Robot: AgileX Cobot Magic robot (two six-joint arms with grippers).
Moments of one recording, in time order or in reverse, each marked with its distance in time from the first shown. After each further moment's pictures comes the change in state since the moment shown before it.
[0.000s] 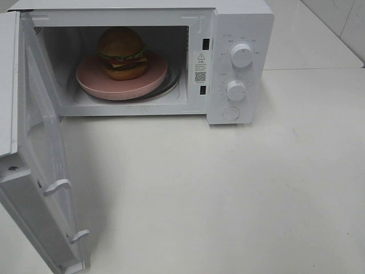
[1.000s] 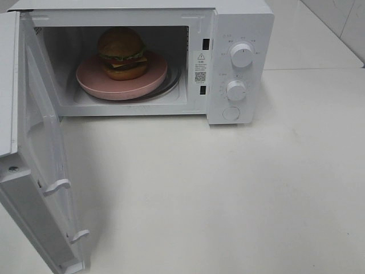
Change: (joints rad) left arm 0.000 0.000 0.000 0.000 0.000 0.000; right arm -0.262 -0.615 0.129 0.035 -0.048 0.007
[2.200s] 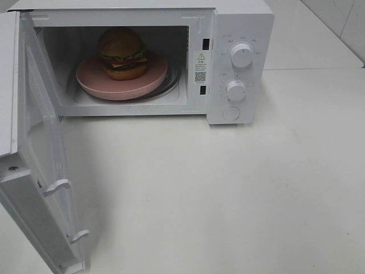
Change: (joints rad) left arm 0.000 0.000 0.000 0.001 0.000 0.000; right arm -0.006 -0.089 0.001 -0.001 0.000 0.000
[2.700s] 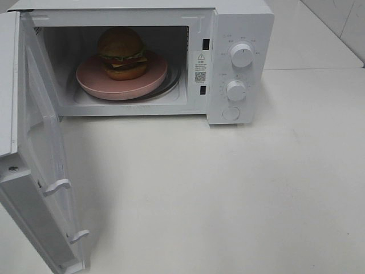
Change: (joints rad) left arm 0.000 0.000 0.000 0.000 0.000 0.000; right arm 0.000 0.000 0.000 0.000 0.000 0.000
